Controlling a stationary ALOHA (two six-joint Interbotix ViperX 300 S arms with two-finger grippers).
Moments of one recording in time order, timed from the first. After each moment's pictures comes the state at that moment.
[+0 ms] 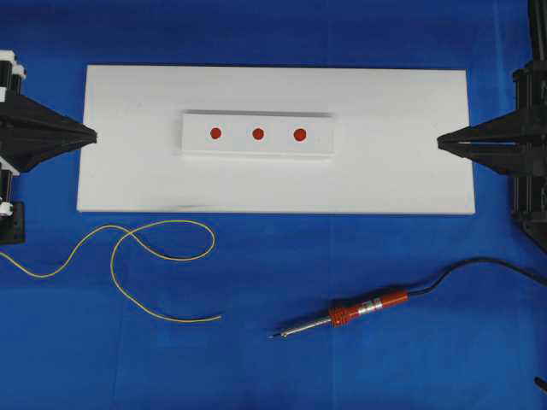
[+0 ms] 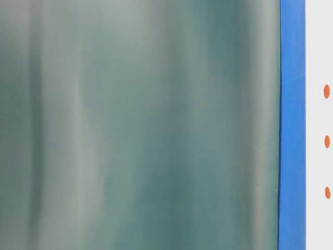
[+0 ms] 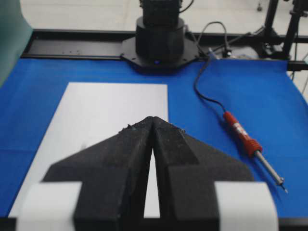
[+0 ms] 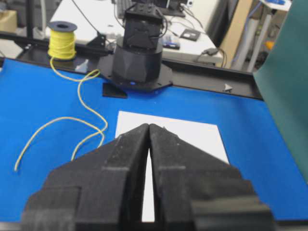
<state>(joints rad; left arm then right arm) 0.00 -0.97 1.18 0.00 -0.29 0.00 0.00 -0.96 1.19 0.00 -0.29 0.00</state>
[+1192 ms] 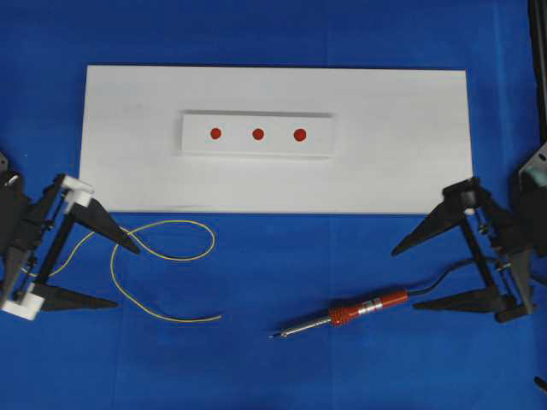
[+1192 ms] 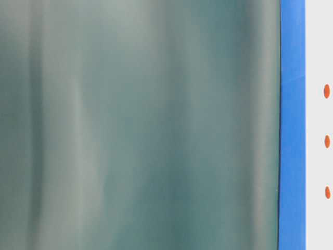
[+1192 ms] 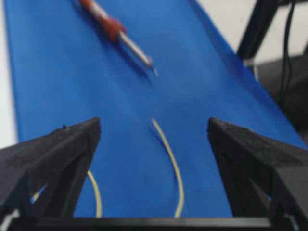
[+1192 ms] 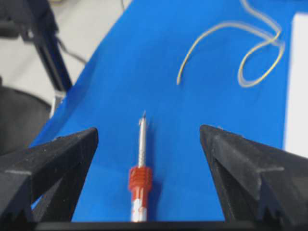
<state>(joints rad) -0.39 -0.51 1.19 0.00 -0.41 -0.08 0.39 -0.55 1.19 0.07 -0.40 0.22</state>
